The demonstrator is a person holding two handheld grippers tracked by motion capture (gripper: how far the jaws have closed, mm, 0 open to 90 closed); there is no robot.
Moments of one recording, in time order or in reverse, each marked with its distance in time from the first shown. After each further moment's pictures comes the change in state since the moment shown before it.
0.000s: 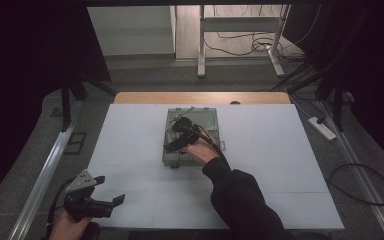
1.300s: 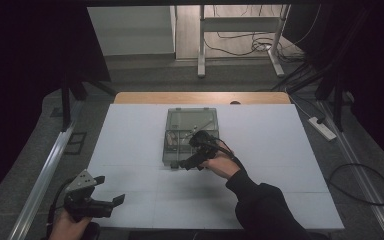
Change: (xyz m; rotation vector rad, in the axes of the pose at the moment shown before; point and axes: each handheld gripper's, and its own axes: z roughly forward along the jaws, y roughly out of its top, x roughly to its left) left arm 0.000 0.000 0.000 0.001 0.002 -0.002; right arm 0.001 -0.055 -0.045 0.009 0.075 -0.044
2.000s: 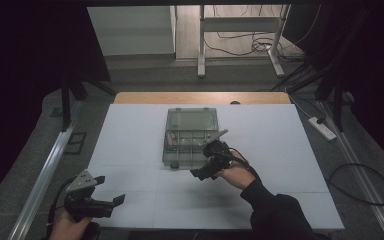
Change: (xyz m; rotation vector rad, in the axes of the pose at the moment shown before) left arm 0.000 0.000 0.000 0.001 0.003 0.002; right arm 0.001 -0.038 -0.027 -0.004 -0.034 -0.024
